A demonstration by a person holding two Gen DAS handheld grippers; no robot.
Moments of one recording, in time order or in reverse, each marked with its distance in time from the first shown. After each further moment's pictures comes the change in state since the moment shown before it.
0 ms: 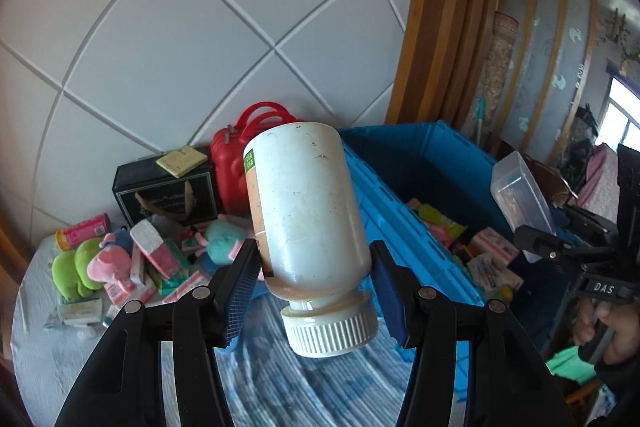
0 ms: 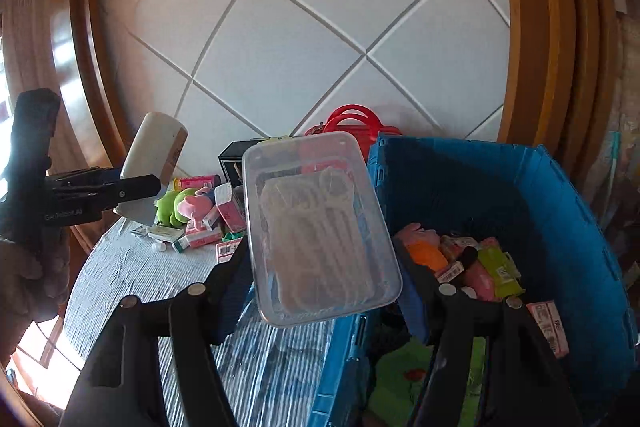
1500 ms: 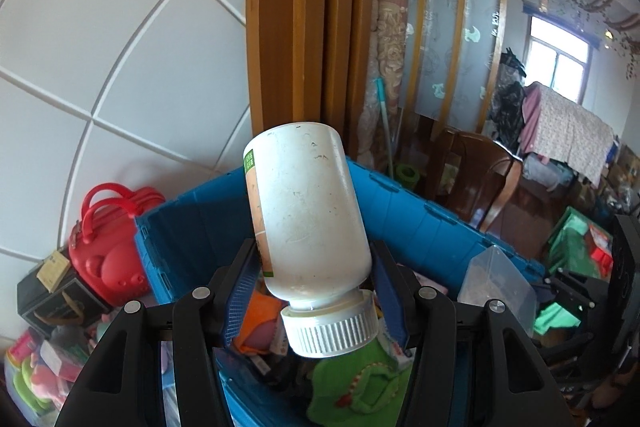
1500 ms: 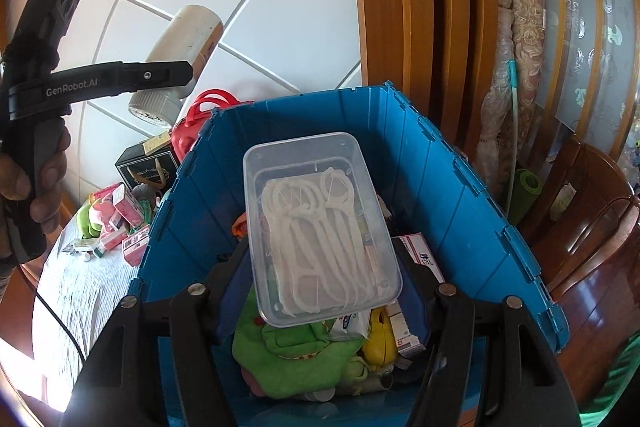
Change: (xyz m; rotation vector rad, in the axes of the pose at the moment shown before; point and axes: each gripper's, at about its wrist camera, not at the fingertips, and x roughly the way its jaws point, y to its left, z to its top) left arm 0.121 -0.237 0.105 0.263 0.001 -0.218; right arm -0.053 -0.170 -0.055 0.190 0.056 -0.258
